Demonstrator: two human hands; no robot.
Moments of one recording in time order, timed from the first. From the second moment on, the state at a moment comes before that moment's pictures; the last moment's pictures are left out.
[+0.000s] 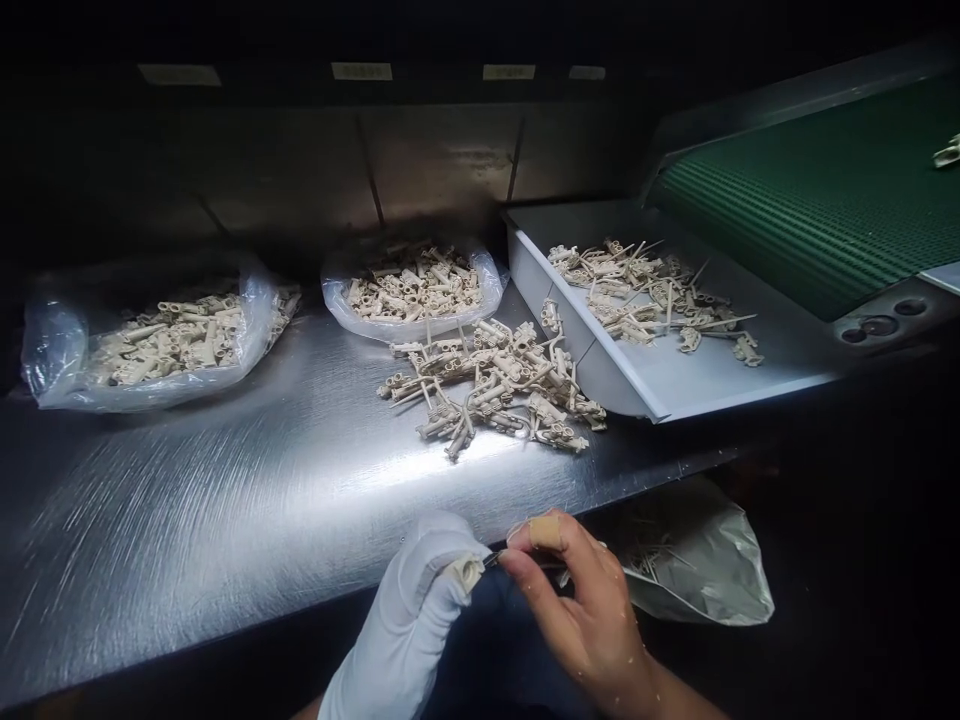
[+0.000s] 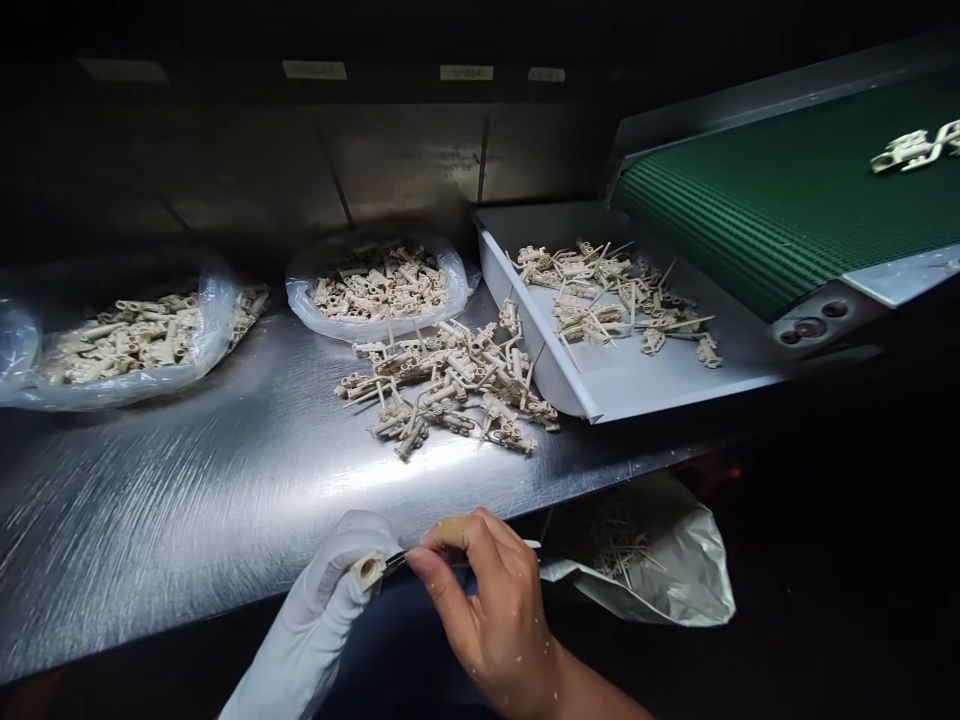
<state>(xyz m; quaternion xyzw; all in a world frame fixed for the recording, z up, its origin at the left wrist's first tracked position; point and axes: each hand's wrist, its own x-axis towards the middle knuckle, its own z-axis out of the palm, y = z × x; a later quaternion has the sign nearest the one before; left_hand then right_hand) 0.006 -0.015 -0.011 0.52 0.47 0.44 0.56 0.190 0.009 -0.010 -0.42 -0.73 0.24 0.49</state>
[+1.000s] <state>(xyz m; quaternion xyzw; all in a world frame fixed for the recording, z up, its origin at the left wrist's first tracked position) 0.002 0.000 -0.010 0.45 0.53 0.39 0.60 0.197 0.022 -0.029 -0.44 -0.71 0.31 0.46</state>
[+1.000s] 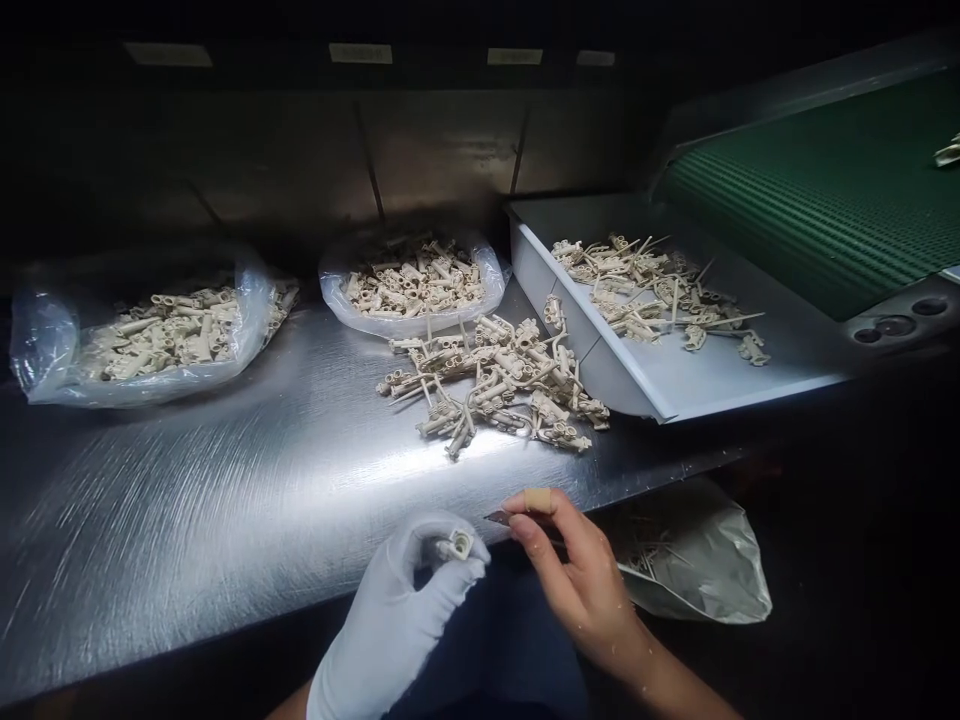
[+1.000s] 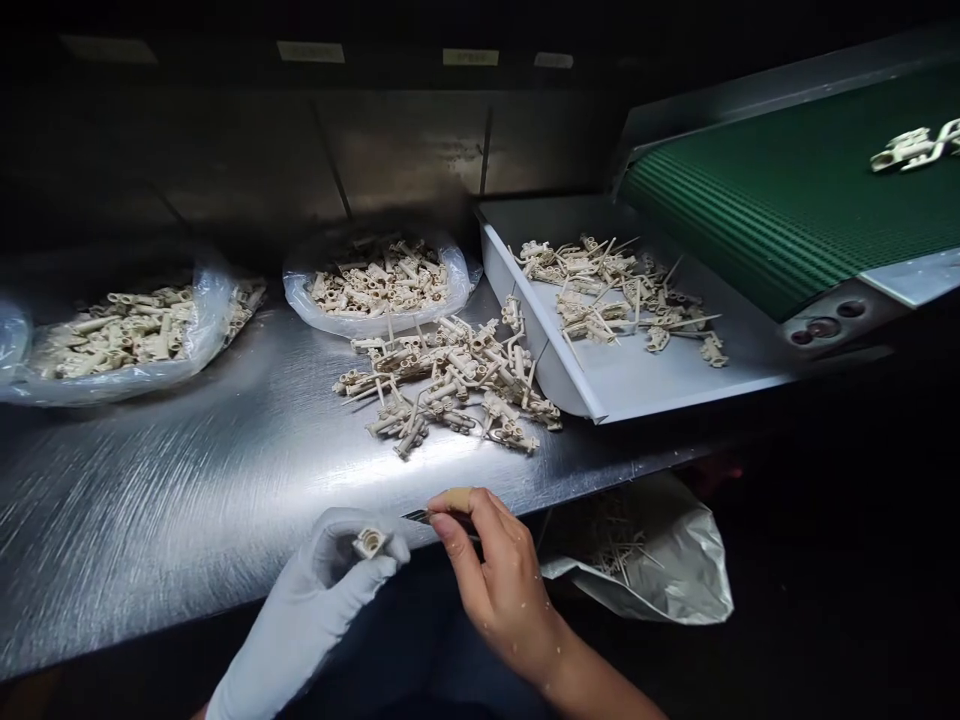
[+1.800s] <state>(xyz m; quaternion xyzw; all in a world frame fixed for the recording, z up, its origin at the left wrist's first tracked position) 0.002 -0.009 -0.024 0.47 0.60 0.36 0.54 0.197 0.026 0.056 -0.33 -0.89 -0.11 0.29</state>
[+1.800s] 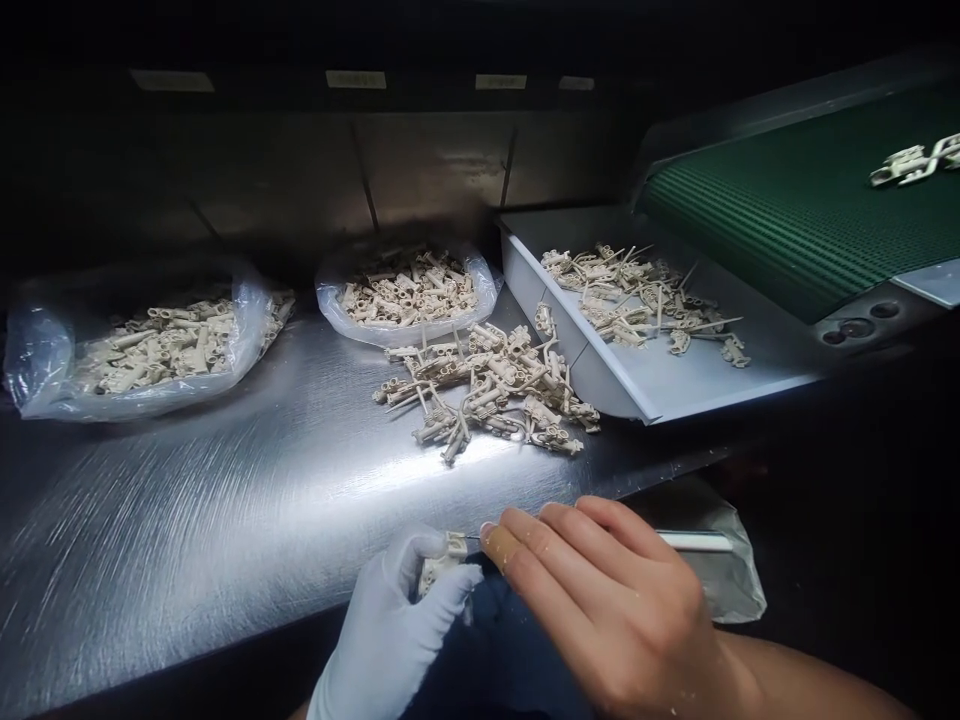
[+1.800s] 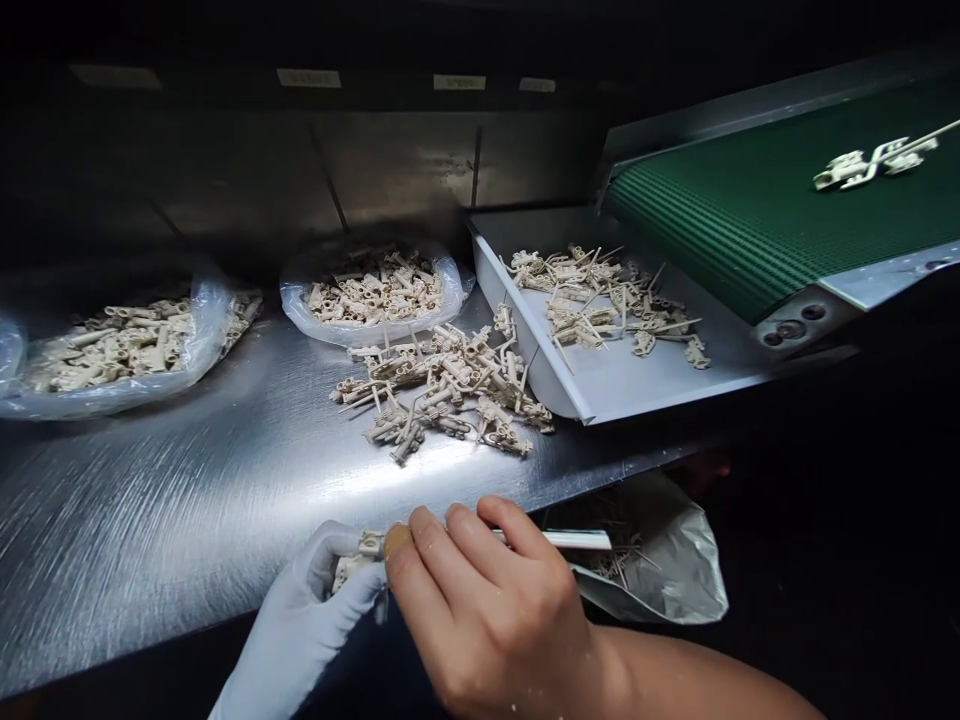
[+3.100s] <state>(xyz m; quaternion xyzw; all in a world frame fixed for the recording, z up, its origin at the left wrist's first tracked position) -0.003 -0.001 -0.010 0.43 0.52 0.34 0.66 0.217 0.046 0.075 -0.22 -0.94 -0.10 0.24</state>
